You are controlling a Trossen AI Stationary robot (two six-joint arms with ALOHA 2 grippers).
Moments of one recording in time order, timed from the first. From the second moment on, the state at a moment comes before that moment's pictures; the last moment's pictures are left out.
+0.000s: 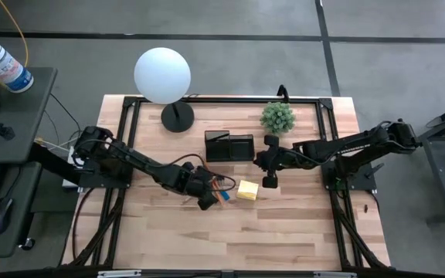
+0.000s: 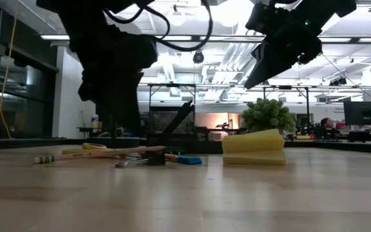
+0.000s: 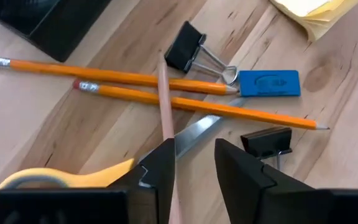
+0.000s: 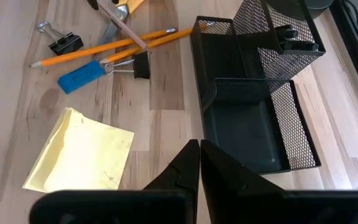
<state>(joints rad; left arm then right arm) -0.18 1.74 1.04 -0.51 -0.34 -0.85 0.09 1.31 0.80 -0.31 0.25 0.00</state>
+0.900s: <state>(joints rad) -0.08 1.83 1.08 -0.55 -0.24 -0.74 0.09 1.31 0.80 -0.31 0.22 0.00</state>
